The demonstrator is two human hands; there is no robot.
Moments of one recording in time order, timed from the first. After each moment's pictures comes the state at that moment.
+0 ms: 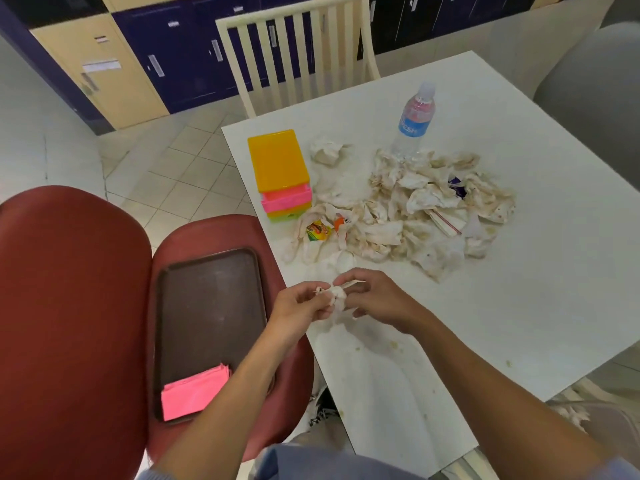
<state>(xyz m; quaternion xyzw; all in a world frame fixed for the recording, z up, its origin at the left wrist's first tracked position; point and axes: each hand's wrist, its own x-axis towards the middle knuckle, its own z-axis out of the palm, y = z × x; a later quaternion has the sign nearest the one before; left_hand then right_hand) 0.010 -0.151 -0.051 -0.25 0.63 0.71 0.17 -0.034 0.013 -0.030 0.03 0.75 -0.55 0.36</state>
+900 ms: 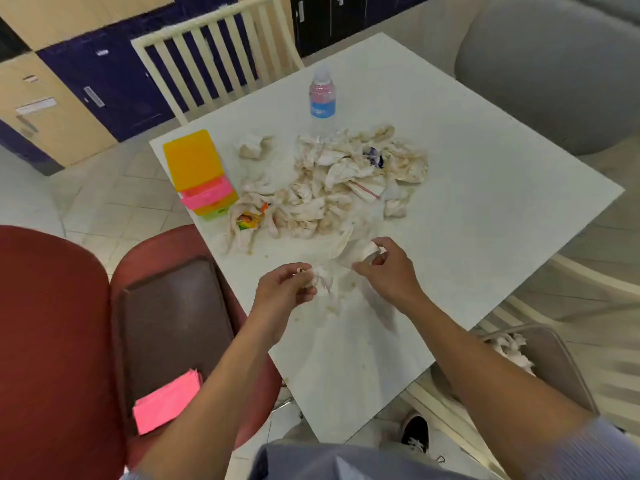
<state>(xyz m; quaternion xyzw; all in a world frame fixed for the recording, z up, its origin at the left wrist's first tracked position) 0.029 -0.066 -0.021 -0.24 0.62 0.72 0.18 0.006 0.132 -0.044 0.19 0.82 -0.52 0.11</state>
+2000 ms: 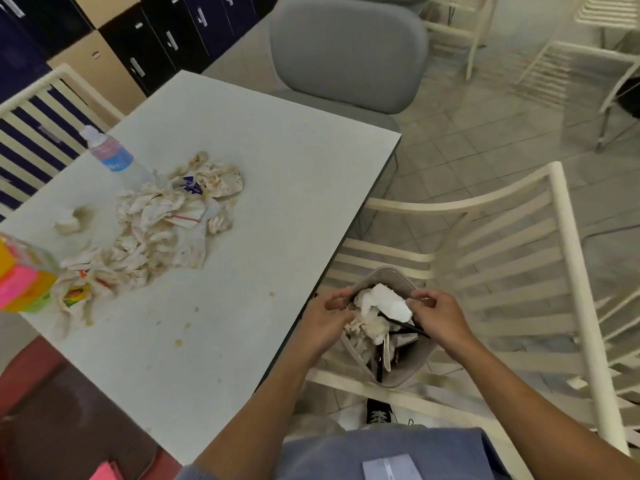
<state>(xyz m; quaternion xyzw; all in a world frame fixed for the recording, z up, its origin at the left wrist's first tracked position) 0.145 0.240 -0.035 0.00 0.76 0.52 0.39 0.244 0.426 -0.086 0.47 0.69 -0.55 0.01</state>
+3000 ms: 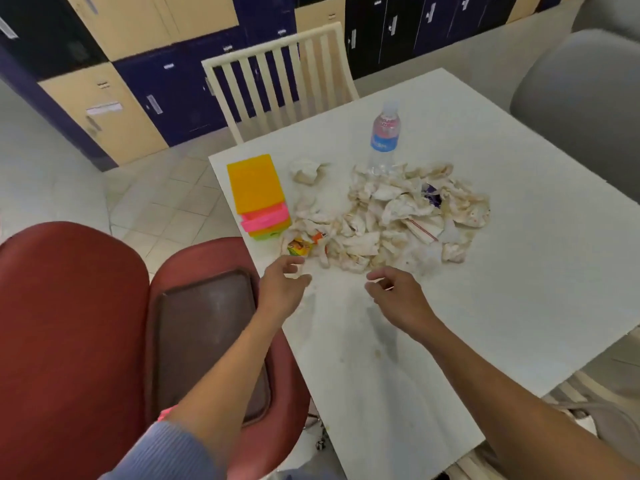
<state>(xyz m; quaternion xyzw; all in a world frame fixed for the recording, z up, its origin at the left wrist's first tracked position) -0.042 -0.136 -0.040 -0.22 0.82 0.52 0.07 -0.031 0.071 -0.030 0.12 0.83 -0.52 0.17</state>
